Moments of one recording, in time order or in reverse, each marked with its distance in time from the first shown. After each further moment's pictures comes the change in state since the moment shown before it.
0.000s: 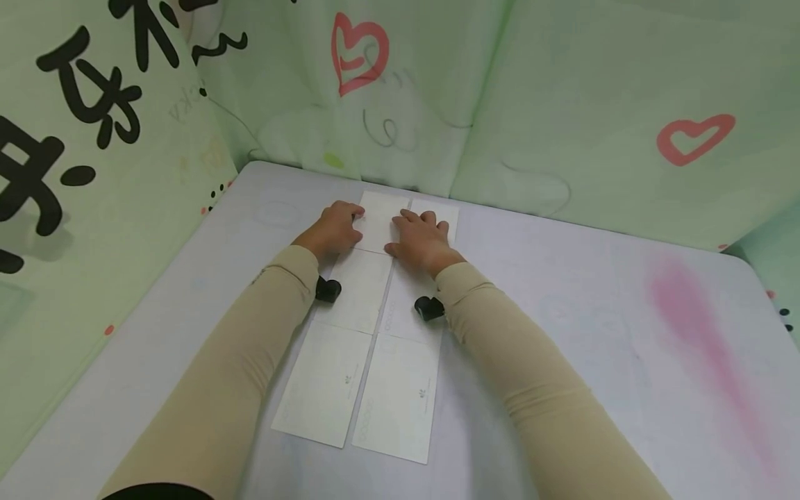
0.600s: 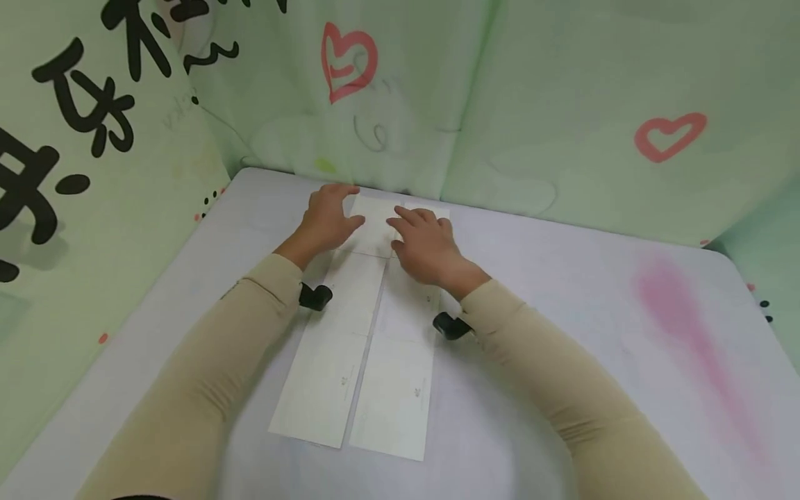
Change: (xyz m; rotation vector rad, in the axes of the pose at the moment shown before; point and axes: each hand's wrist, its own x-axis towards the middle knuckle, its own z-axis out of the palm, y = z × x) left_hand -0.035 0.023 -0.013 -0.030 0.243 0.113; right_hand -0.059 0.003 -0.025 -0.066 0.150 -0.154
